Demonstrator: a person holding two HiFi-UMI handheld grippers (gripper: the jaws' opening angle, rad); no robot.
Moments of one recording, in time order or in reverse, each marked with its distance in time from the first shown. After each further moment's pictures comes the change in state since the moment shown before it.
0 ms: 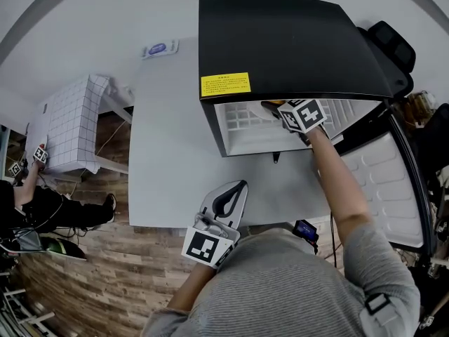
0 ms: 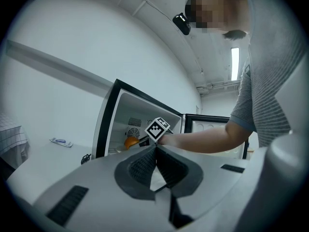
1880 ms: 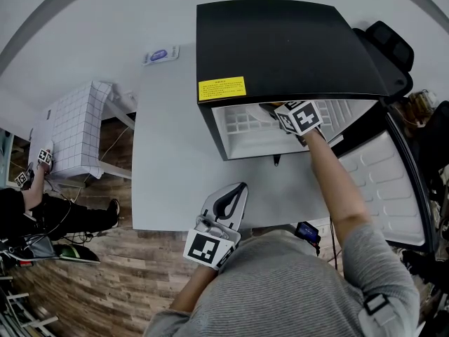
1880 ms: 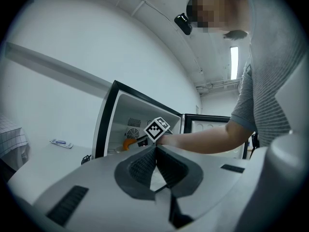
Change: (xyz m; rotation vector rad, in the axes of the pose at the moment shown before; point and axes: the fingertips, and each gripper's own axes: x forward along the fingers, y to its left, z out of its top) left arm -0.001 -0.004 0.002 0.007 -0.001 0.004; right arm -0.007 -0.001 0.018 -0.028 -0.076 -0.040
